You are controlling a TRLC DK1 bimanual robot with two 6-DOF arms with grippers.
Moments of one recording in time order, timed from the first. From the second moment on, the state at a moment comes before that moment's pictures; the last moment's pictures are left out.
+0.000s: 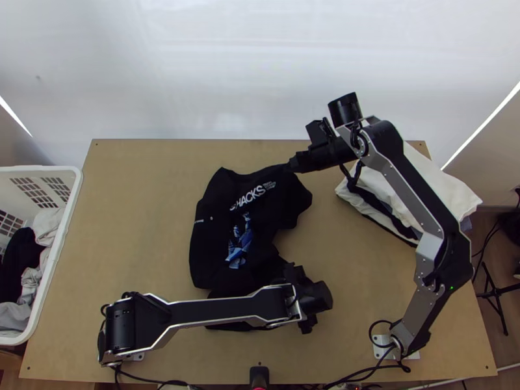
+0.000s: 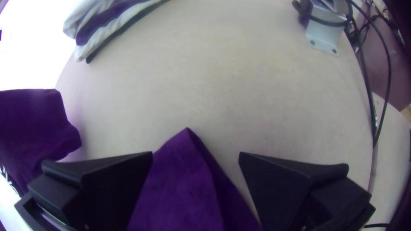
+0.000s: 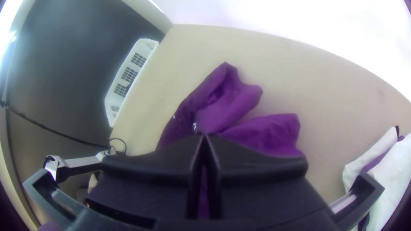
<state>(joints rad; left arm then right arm) -1.33 2.00 1.46 -0.40 -0.27 0.08 0.43 1.89 1.95 -0.99 -0.61 0.13</state>
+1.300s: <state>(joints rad) -1.13 1.81 1.49 -0.37 -0.40 0.07 0.37 1.85 1.85 -0.94 -0.61 0.17</state>
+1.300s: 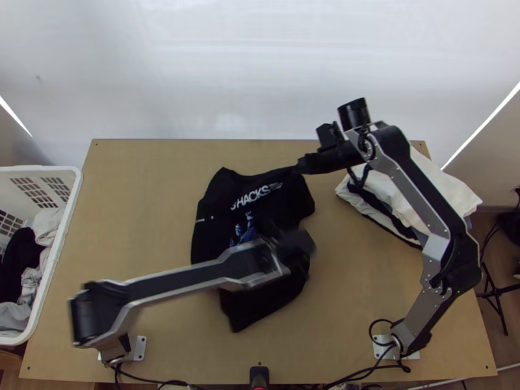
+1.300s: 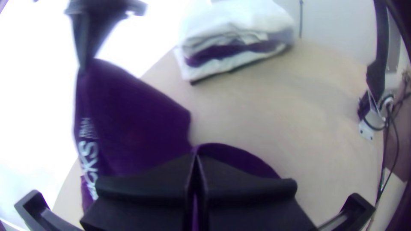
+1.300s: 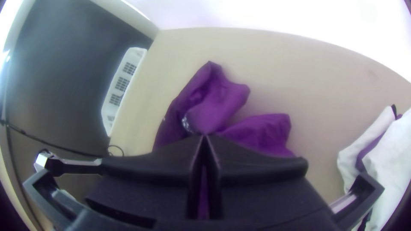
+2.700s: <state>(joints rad) 0.01 1.10 1.32 -0.03 -0.14 -0.17 0.09 1.68 2.25 -0.94 -0.48 0.32</state>
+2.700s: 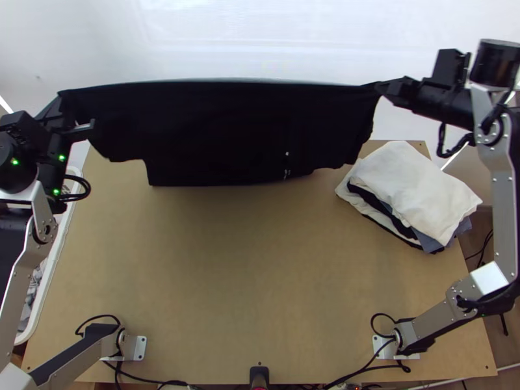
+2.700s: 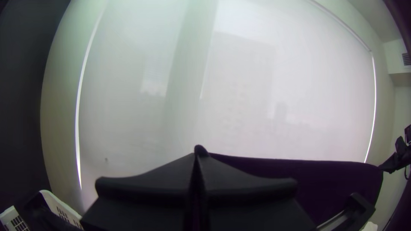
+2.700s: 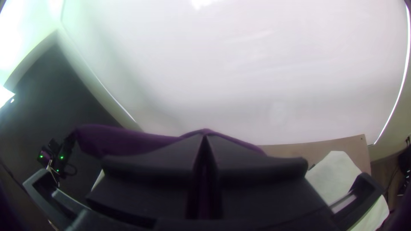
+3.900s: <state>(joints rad) 0.07 0.75 1.08 -0.19 0.01 -0.29 0.01 0.99 1.79 -1.07 -0.47 0.08</state>
